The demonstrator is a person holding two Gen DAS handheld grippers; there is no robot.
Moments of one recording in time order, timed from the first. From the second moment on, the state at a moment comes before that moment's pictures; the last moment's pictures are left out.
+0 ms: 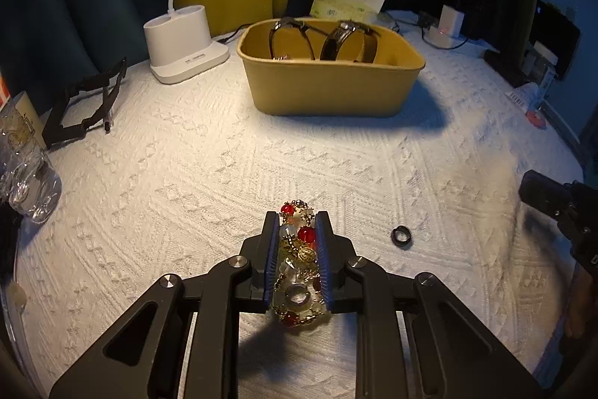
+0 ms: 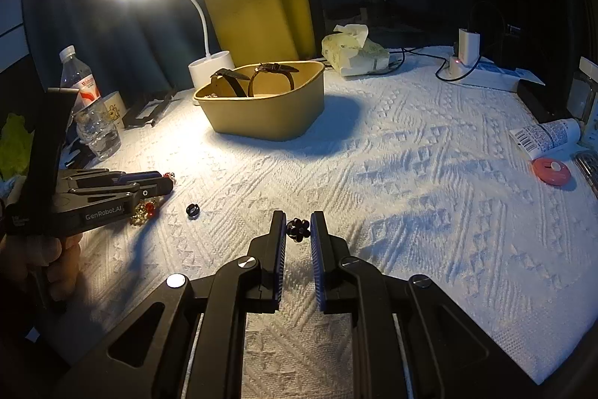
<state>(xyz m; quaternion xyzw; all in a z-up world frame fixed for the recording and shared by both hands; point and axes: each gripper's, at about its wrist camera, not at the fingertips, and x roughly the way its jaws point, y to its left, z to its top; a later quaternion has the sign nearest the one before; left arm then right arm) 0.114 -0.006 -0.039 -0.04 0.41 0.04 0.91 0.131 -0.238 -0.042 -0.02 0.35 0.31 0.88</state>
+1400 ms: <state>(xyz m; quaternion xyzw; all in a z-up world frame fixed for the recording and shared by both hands) 0.133 0.014 0.066 -0.04 0.24 -0.02 0.97 0.173 -0.188 0.024 -0.05 0.27 0.32 0.91</state>
